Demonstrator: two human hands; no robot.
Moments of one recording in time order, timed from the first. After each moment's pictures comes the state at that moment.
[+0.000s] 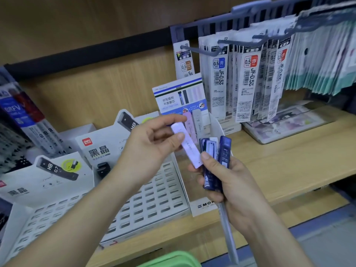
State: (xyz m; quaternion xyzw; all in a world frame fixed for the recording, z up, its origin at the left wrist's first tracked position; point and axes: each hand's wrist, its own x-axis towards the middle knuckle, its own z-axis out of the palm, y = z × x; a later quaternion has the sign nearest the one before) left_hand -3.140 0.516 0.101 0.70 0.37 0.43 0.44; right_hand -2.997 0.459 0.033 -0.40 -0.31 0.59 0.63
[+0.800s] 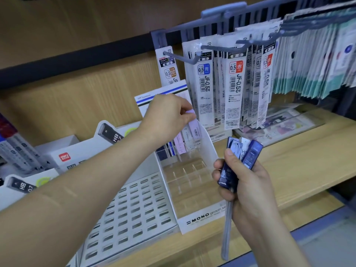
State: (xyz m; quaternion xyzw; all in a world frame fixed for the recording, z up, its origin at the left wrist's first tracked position) left_hand -3.067 0.598 0.122 0.86 0.44 0.27 0.01; right_hand -2.965 0.470 0.026 -0.41 -0.19 0.50 0.74
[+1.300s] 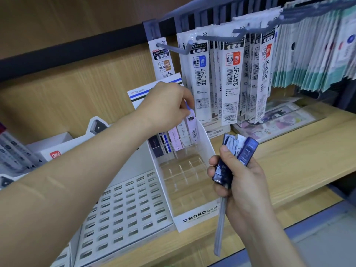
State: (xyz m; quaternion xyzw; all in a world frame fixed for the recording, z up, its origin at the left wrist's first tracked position) left_hand -3.060 0.607 0.136 0.89 0.42 0.17 -0.01; right_hand -2.966 0.473 0.022 -0.40 -0.17 0.52 0.74
